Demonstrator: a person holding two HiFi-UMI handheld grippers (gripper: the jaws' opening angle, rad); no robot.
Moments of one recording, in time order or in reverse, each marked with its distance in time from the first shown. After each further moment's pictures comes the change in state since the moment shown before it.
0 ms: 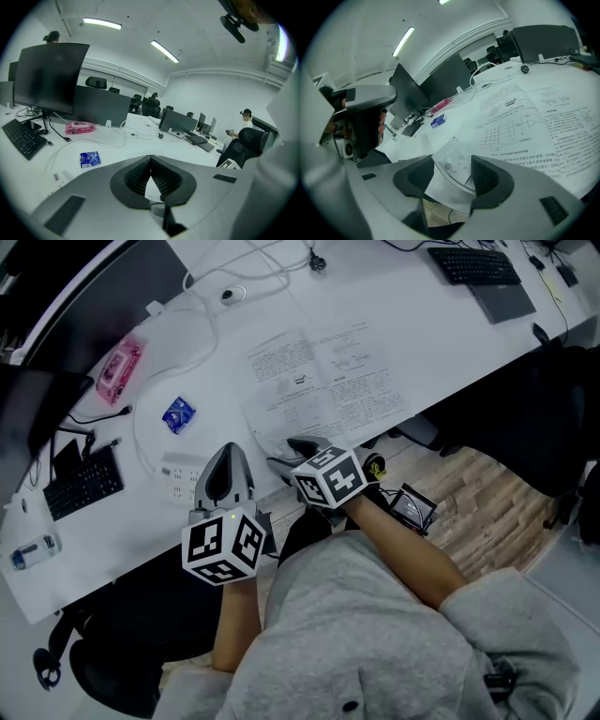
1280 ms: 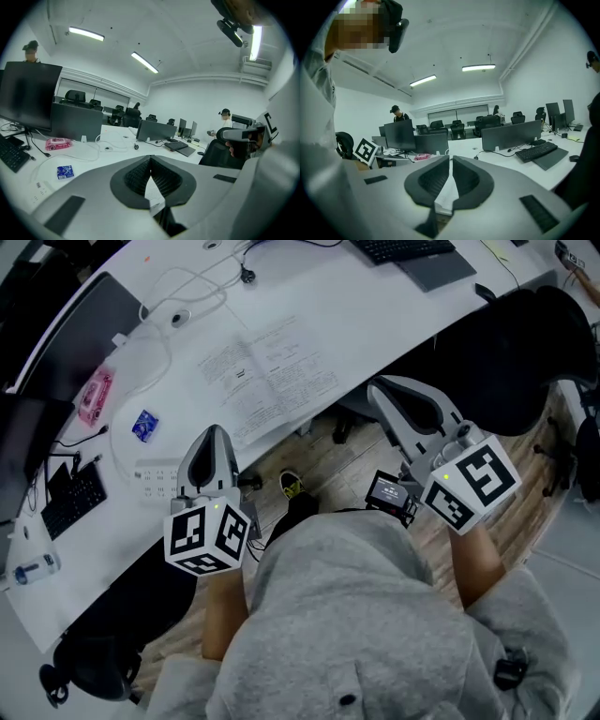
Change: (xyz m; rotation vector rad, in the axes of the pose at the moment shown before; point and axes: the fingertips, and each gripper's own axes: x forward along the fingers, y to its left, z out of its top) left arm -0.036 -0.122 0.021 0.138 -0.126 -0.162; right arm -0.374 -0.009 0.088 -0.328 -0.616 -0.315
